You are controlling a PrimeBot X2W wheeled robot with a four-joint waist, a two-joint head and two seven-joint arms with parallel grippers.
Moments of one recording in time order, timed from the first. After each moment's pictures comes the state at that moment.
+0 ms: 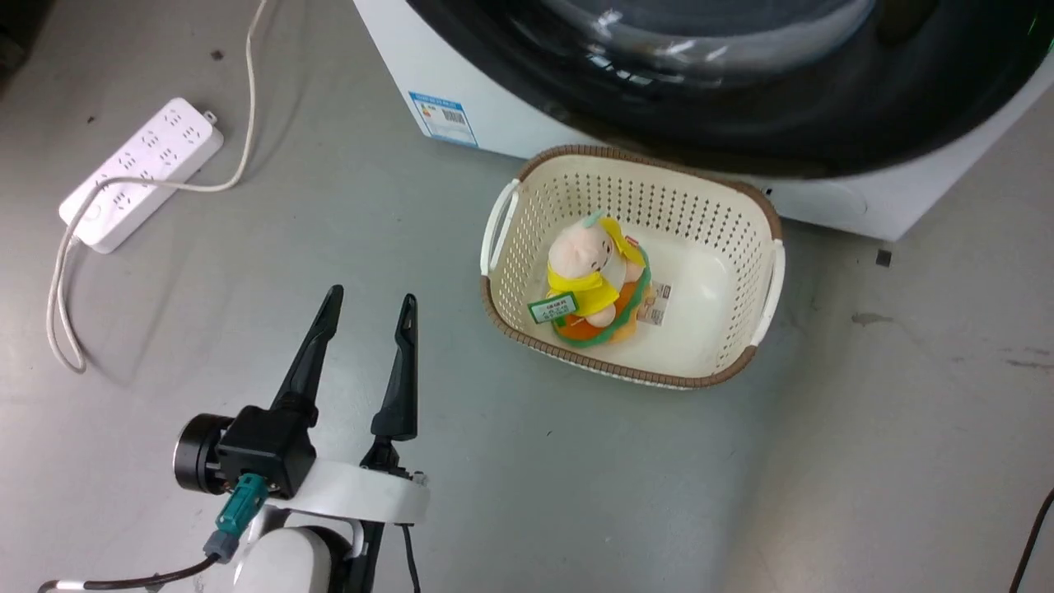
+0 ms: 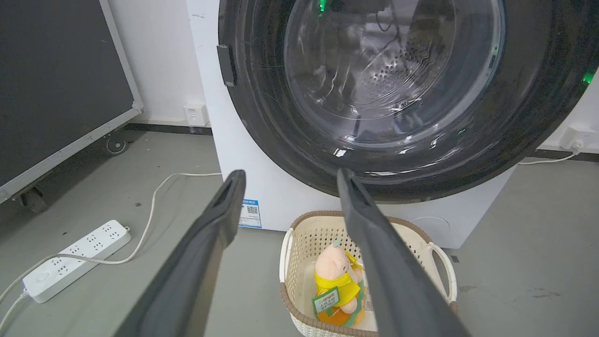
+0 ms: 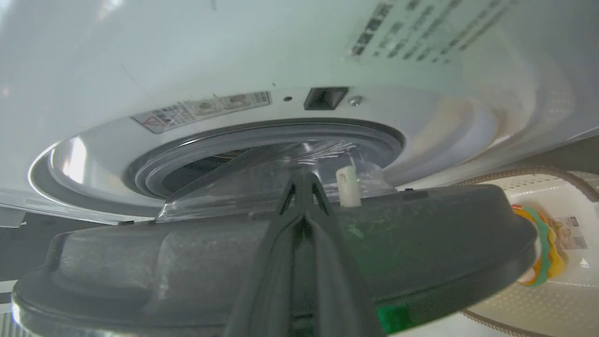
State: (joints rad) left arm -0.17 0.05 -0.12 0.00 -0.13 -0.05 -0.26; right arm -1.36 -0.34 -0.42 1.28 1.08 0.13 0.60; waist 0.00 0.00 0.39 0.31
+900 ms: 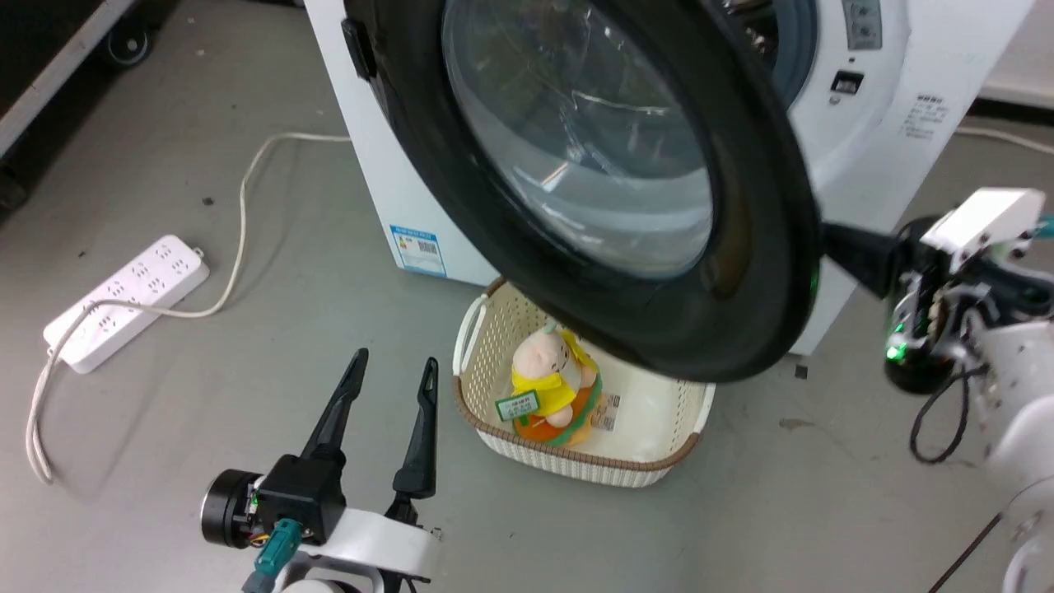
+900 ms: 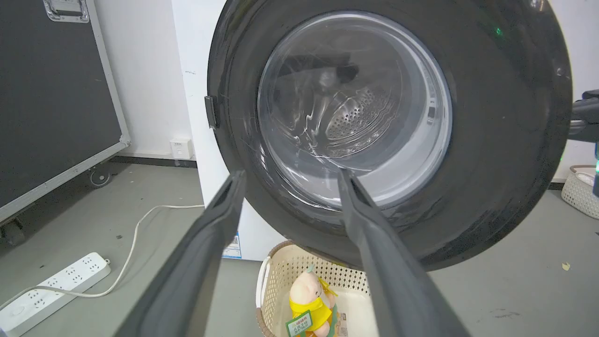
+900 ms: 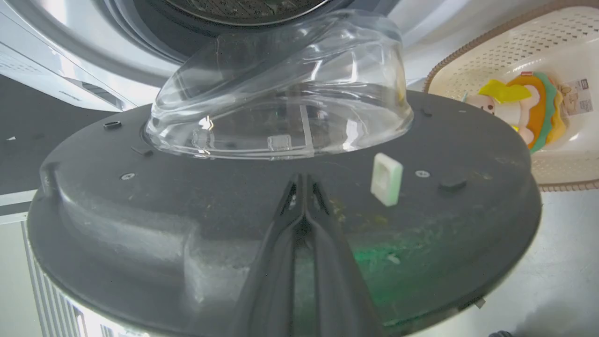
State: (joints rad) left arm -0.08 0.05 -0.16 0.02 -0.11 -0.02 -0.26; right arm -1.03 -0.17 -0.44 1.22 1.07 0.13 0.82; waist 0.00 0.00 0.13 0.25
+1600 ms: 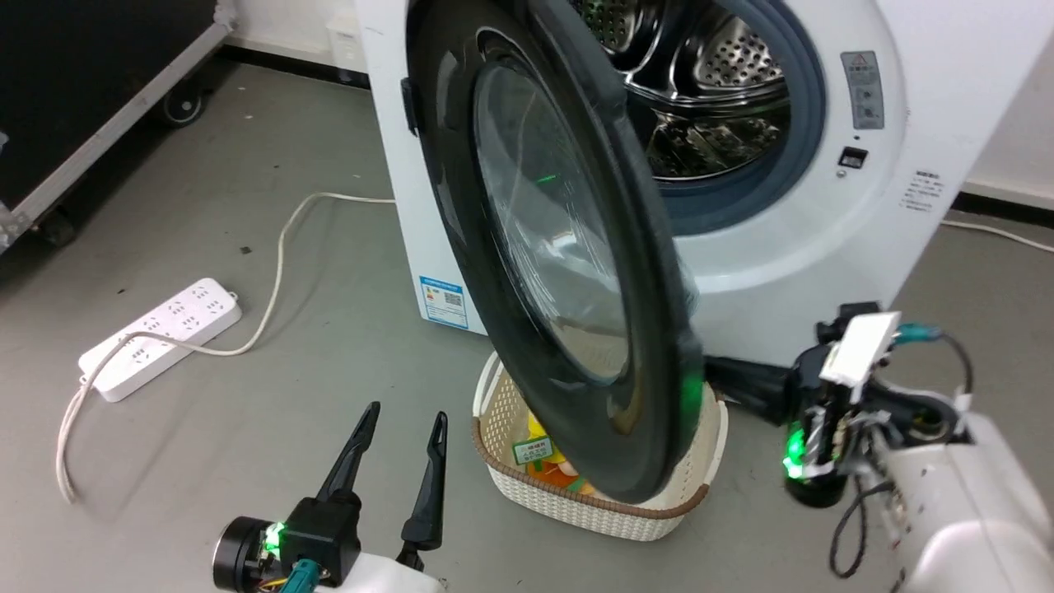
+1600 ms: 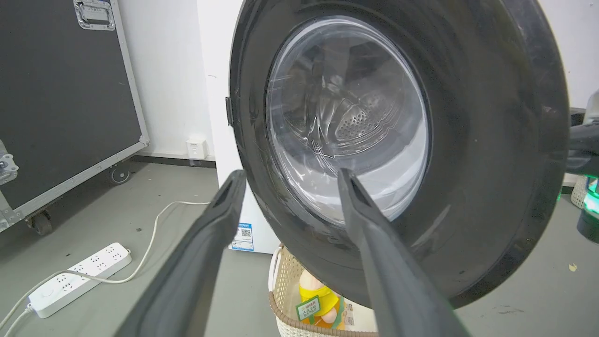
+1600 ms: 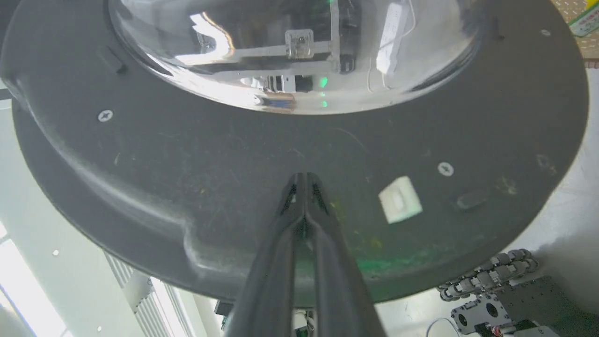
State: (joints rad) left arm 0.00 0.05 -0.18 0.05 -0.08 -0.02 -0.26; right arm -0.72 -0.06 -0.18 0.97 1.37 0.13 1.02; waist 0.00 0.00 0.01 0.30
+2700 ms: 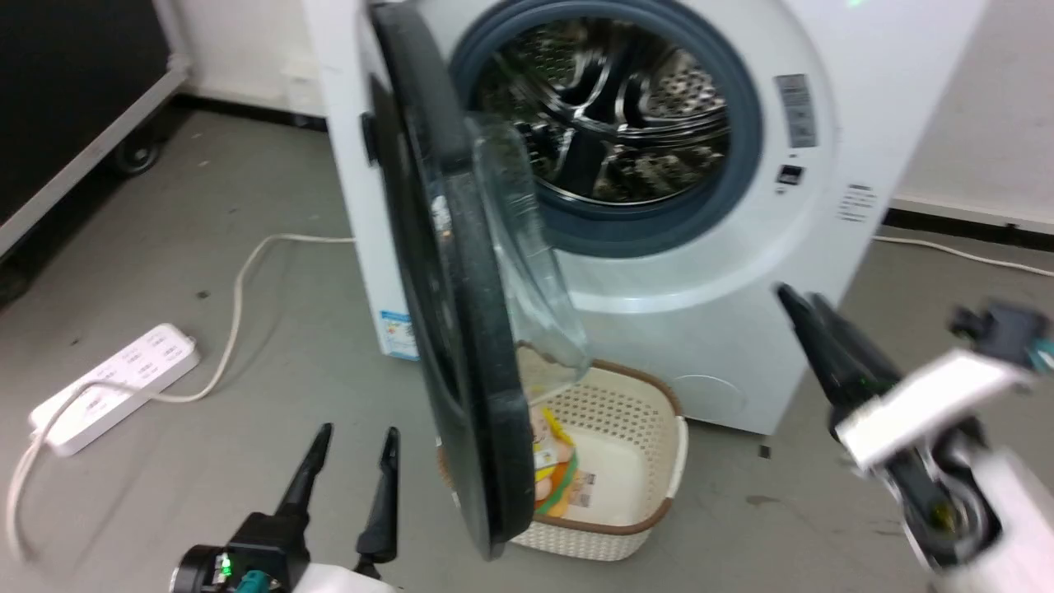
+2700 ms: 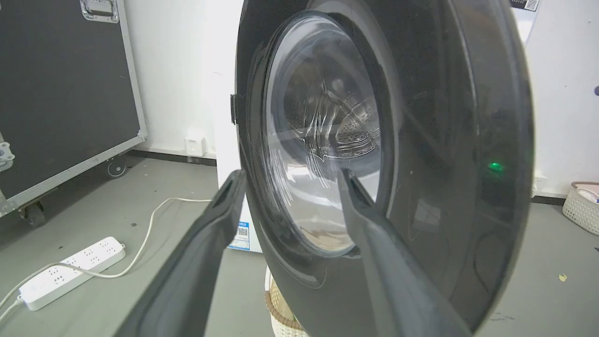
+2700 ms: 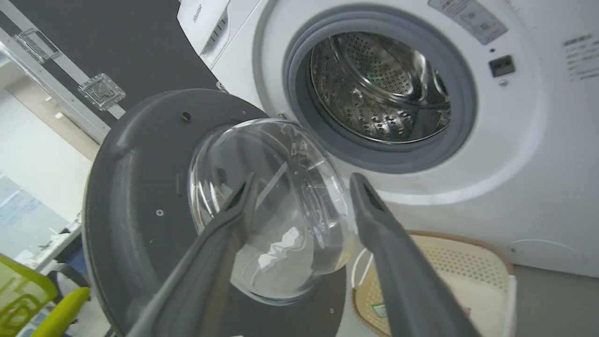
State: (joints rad) left arm 0.03 0.05 -0.08 0.07 -0.11 -0.06 -0.26; right arm -0.38 -0.35 0.33 0.26 1.16 0.13 0.03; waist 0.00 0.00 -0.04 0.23
